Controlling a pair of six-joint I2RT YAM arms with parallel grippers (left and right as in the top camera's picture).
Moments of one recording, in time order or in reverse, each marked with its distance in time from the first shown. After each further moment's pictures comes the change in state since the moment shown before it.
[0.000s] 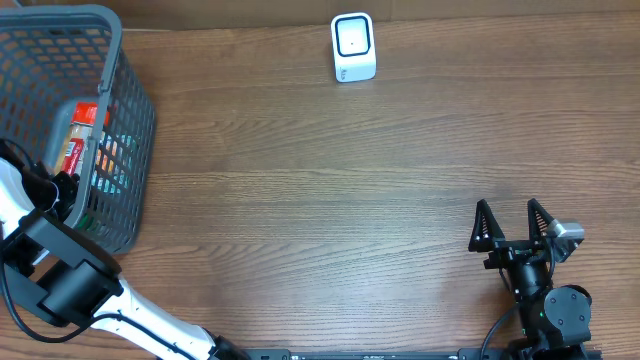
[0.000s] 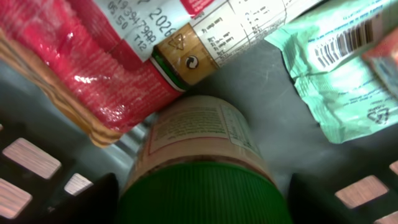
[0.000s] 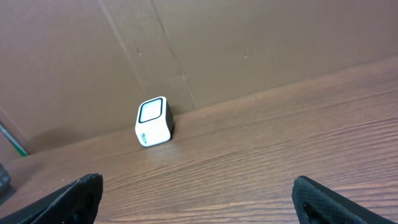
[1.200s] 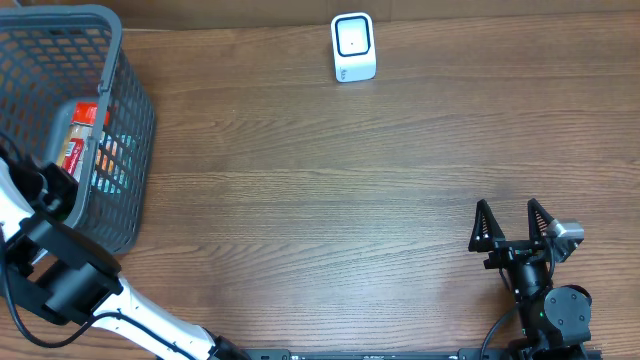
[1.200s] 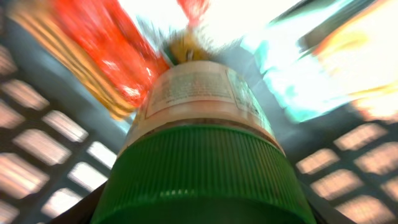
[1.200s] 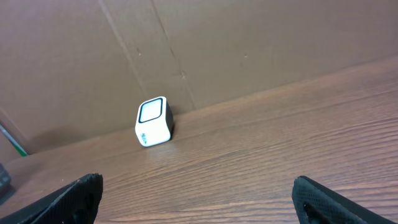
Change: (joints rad) left arm -0.008 0.009 0.207 -0.162 0.011 -0.039; right arm 0.000 0.000 0.000 0.000 0.000 0.000
